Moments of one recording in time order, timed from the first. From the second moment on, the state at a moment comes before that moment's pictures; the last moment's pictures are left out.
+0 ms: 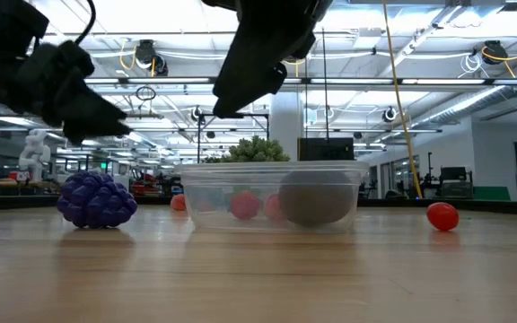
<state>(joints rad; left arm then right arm) -0.03 0.50 0.06 0.18 -0.20 -0.28 0.27 1.99 1.56 -0.53 -0.02 0.17</state>
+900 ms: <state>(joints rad) 0.43 1.28 0.67 -0.31 -0.22 0.05 0.18 1.56 1.56 -0.38 0.42 -0.30</state>
